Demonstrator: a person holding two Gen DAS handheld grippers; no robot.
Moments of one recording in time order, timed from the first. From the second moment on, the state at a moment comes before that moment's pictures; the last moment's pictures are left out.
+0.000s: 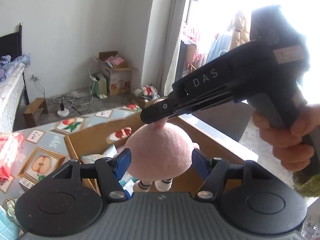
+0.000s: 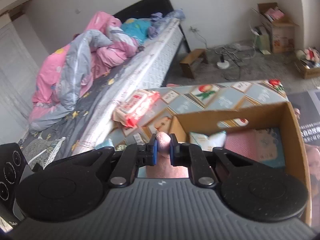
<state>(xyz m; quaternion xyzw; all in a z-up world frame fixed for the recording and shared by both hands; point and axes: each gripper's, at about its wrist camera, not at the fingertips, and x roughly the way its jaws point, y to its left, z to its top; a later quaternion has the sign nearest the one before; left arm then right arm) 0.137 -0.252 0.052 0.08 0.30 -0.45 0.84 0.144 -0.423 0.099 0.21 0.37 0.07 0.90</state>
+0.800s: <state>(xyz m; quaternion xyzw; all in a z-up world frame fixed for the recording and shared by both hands) 0.131 -0.251 -0.003 0.17 0.37 -0.44 0.80 0.122 -0.466 -0.027 0.24 0.49 0.15 0.82</state>
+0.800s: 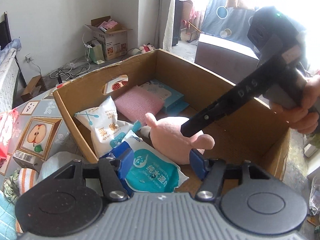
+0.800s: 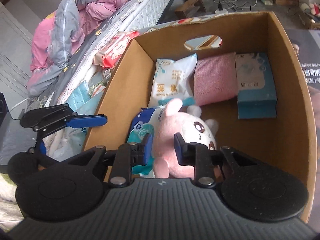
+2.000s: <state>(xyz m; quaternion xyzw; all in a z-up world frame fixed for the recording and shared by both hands) 0.131 -0.189 0.029 0.16 0.34 -0.41 0.83 0.173 -0.396 -0.056 -0.14 0.53 0.15 0.83</state>
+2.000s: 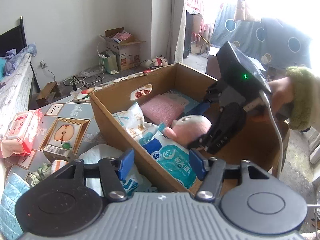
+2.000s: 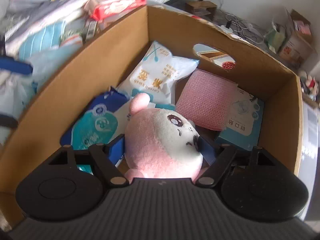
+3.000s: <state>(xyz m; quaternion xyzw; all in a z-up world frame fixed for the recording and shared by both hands) 0.147 0.002 0.012 0.06 0.33 -0.08 0.94 0.176 -0.311 0.076 0.17 0.31 0.22 0.91</state>
